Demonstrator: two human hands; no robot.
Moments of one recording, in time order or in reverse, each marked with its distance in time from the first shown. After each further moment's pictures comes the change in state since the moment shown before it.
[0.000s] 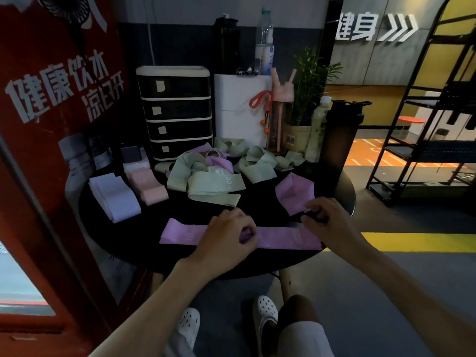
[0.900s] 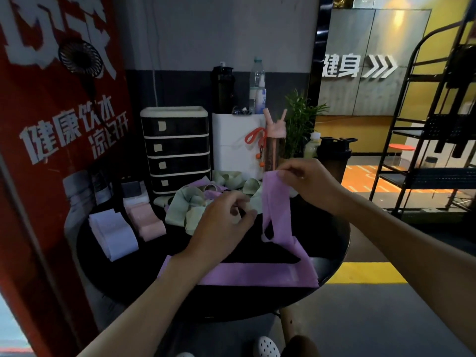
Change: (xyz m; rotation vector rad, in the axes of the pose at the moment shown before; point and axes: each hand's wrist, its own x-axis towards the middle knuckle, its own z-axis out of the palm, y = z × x) left_hand 0.050 0.035 -0.065 -0.286 0.275 -0.028; right_hand 0.102 -0.108 -0.054 0.045 -0.105 -0.345
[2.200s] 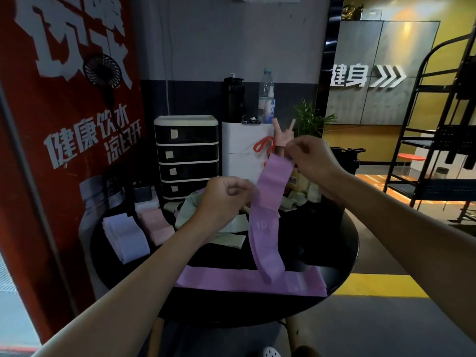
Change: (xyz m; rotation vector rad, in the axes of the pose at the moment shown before) left_hand 0.036 0.025 -0.032 -0.440 0.007 -0.195; right_hand 0.045 -0.036 -0.008 0.158 0.264 0.279
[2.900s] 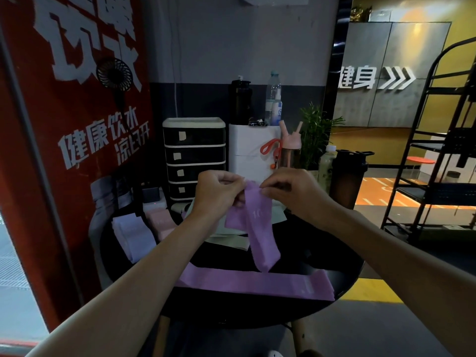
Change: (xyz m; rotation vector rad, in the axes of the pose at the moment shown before) left_hand 0.010 0.006 -0.015 -0.075 0.227 -0.118; right_hand -0.039 0.014 0.031 -0.145 -0.282 -0.394
